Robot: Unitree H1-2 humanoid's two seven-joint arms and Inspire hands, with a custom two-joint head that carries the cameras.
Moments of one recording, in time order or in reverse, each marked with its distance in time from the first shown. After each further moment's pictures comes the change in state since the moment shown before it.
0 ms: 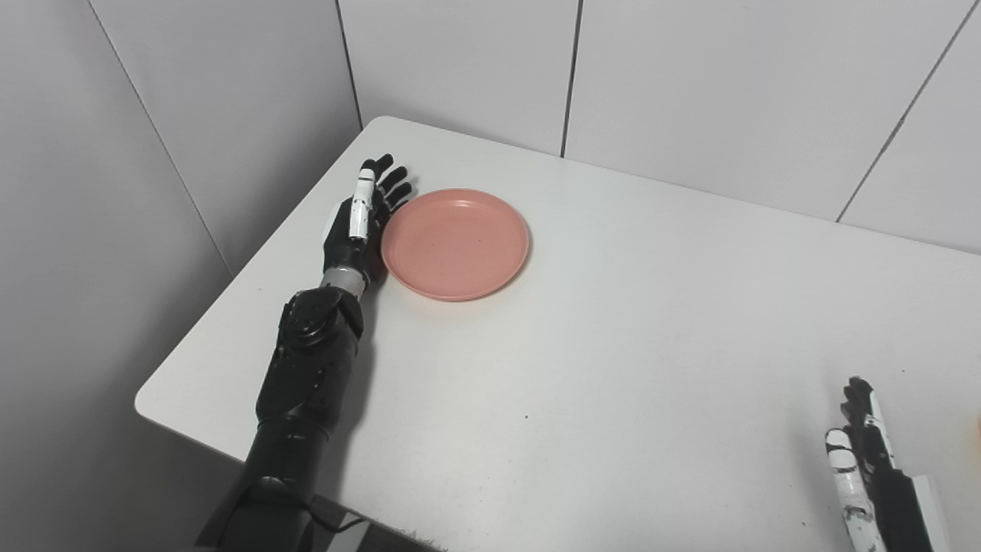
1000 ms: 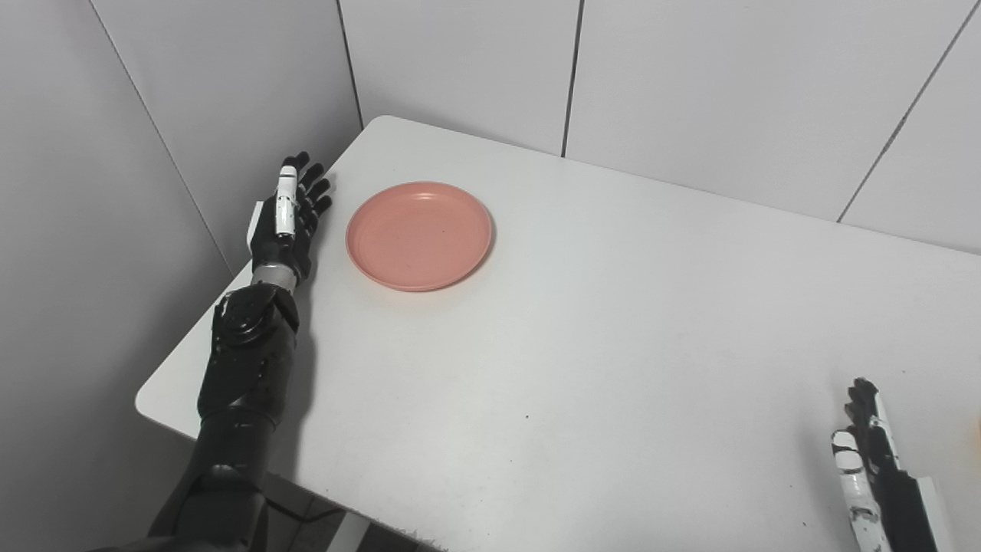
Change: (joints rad) left arm 0.015 0.113 0.106 0.101 0.017 -0.068 -0.005; right arm -0.013 -0.014 -0.013 0.042 0.025 -0.039 -0.002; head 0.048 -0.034
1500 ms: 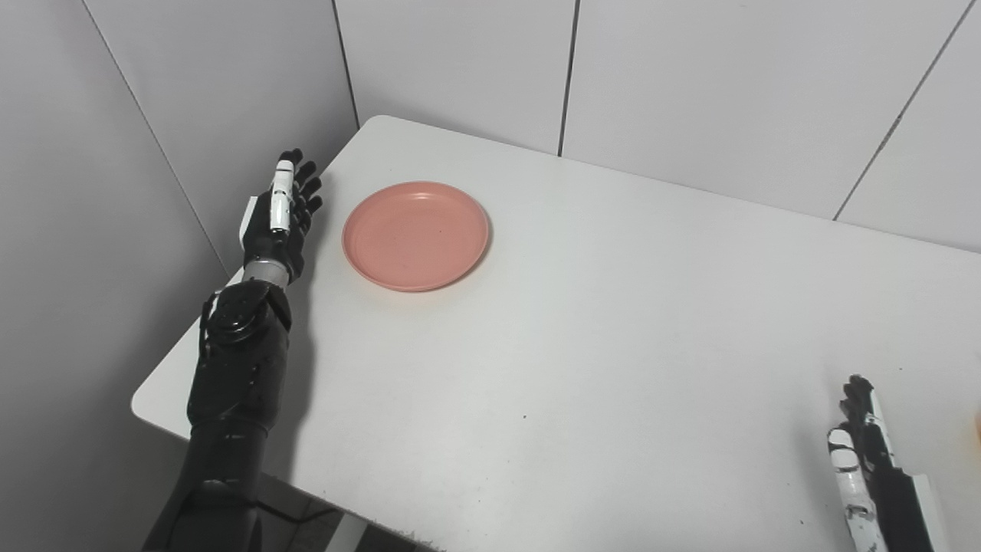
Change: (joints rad) left arm 0.038 -0.007 0.027 -0.114 0.018 0.082 0.028; right arm -0.002 0.003 0.000 0.004 0.001 -0.011 0.000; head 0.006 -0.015
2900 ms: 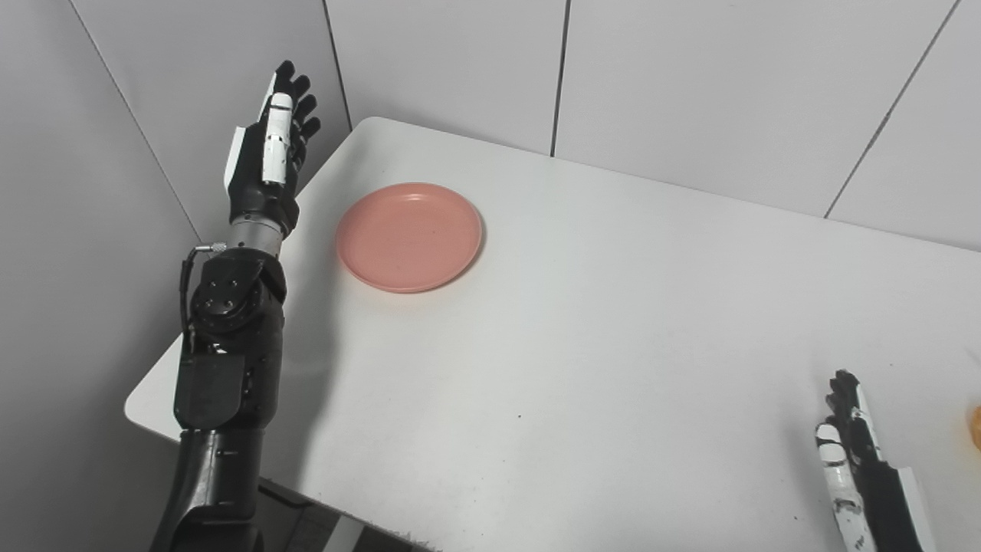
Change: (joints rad) left arm 0.019 -0.030 -0.011 -0.423 0.092 0.105 0.030; right arm -0.006 0.007 0.008 0.025 0.009 -0.022 -0.001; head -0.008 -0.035
